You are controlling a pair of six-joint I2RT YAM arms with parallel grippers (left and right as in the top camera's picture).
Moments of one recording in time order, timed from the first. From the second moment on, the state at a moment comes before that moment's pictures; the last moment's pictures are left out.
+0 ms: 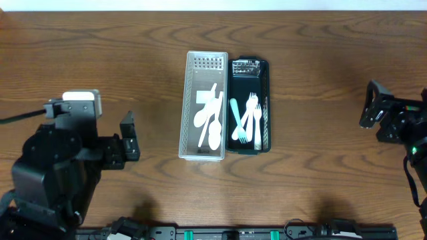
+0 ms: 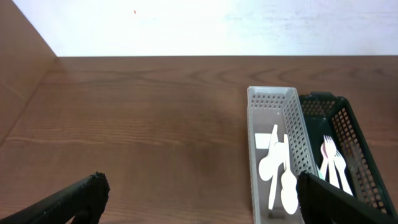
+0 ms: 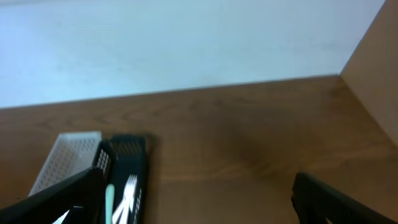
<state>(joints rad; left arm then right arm) -0.34 0.88 1.56 -1.24 -0.29 -0.17 -0.08 0.93 1.58 -1.08 -0.03 0.12</state>
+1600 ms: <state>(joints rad) -0.22 0.30 0.52 -0.36 -0.28 -0.10 -0.08 0.93 1.57 -1.41 -0.03 0.12</state>
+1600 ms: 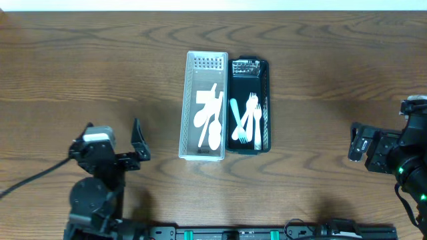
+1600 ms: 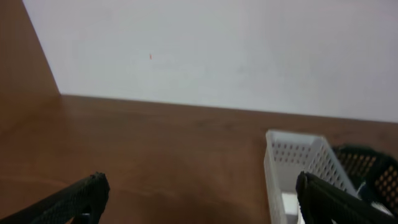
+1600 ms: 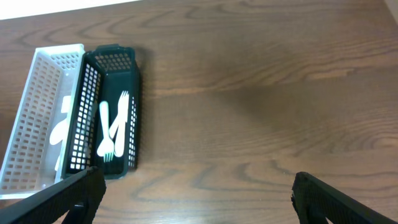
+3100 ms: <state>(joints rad) -0.22 0.02 0.08 -0.26 -0.27 -0.10 -0.08 0.93 1.57 -1.41 -0.03 0.12</state>
